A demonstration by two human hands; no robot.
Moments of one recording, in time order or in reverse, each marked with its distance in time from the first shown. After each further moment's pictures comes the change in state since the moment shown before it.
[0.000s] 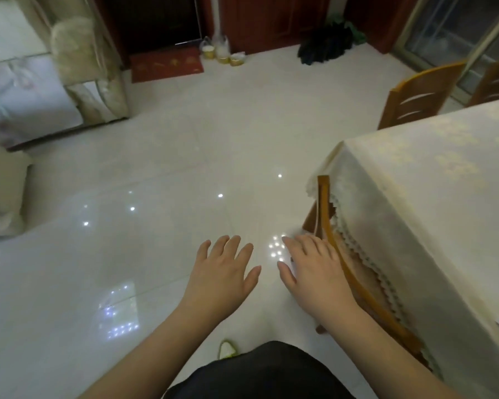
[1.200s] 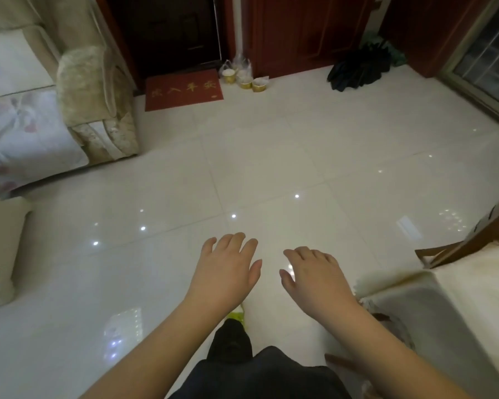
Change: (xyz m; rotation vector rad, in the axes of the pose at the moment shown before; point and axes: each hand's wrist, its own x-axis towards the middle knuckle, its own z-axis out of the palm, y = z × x) left_hand 0.423 -0.222 -0.050 -0.053 -0.077 -0.051; right_hand 0.484 -0.032 -0.019 -0.068 -0.136 -0.103
